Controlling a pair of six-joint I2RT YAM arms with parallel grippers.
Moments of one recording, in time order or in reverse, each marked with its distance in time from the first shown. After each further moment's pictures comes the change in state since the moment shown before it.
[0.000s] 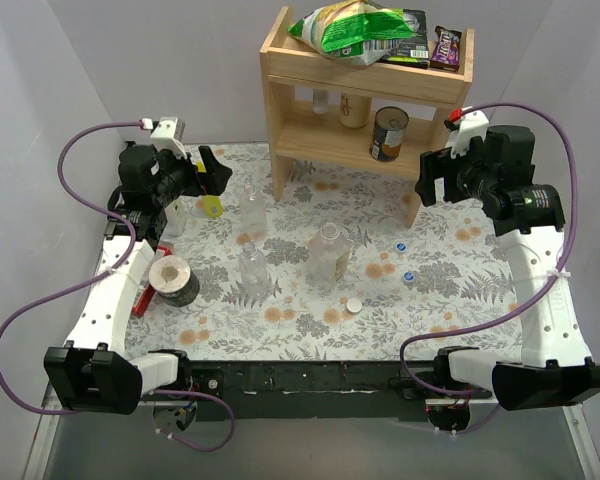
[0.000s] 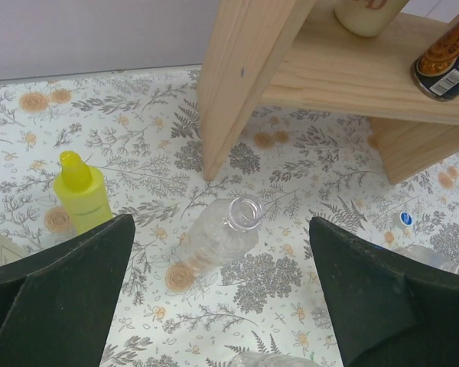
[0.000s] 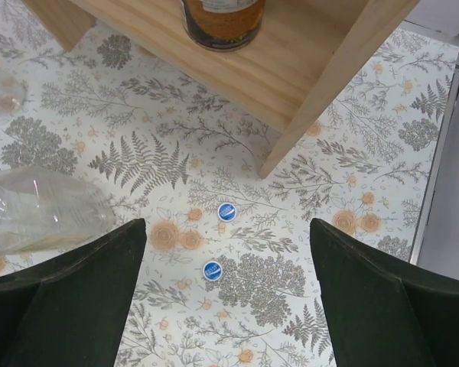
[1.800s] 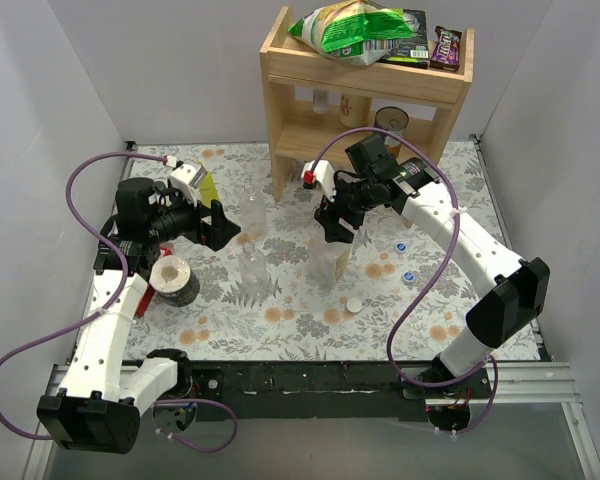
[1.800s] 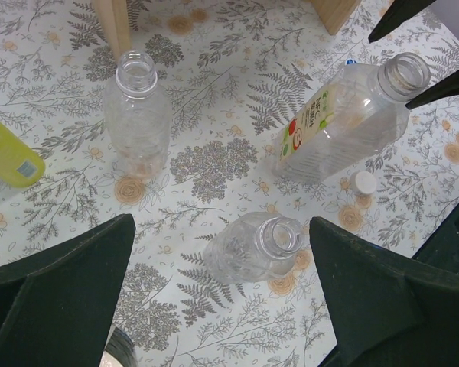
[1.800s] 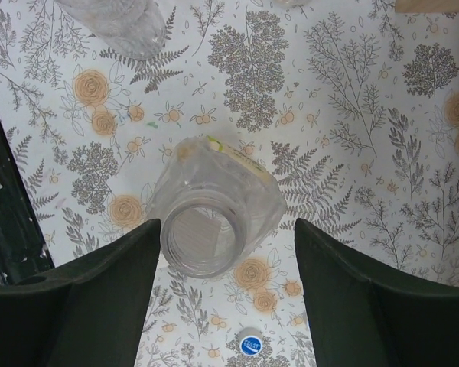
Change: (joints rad) left arm 0.001 -0.203 -0.111 -0.336 0.282 0.277; right arm 0.516 0.401 0.105 -0.107 -0.257 -0.433
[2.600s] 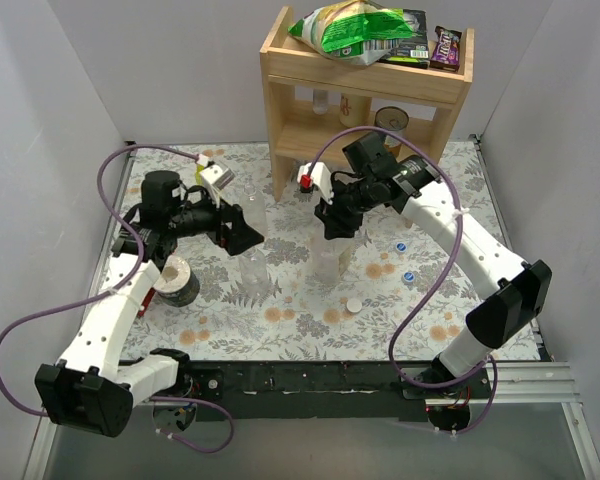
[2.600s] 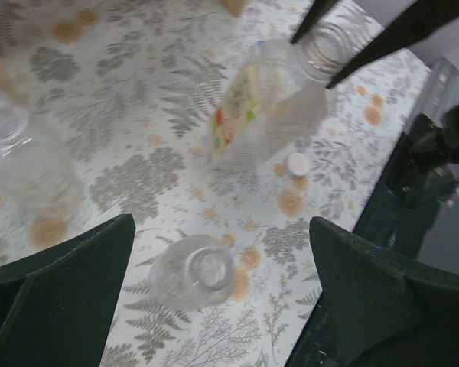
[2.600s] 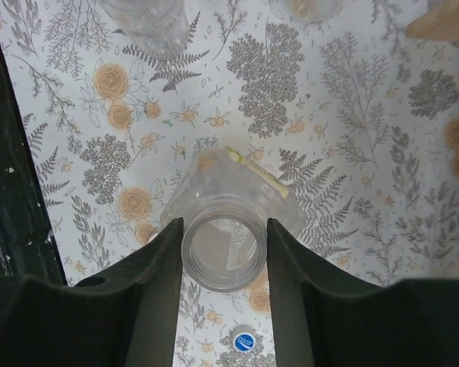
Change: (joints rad) left arm -0.086 0.085 0.007 0.039 0.147 -0.007; right arm 0.028 0.003 0.019 -0.036 -0.011 -0.035
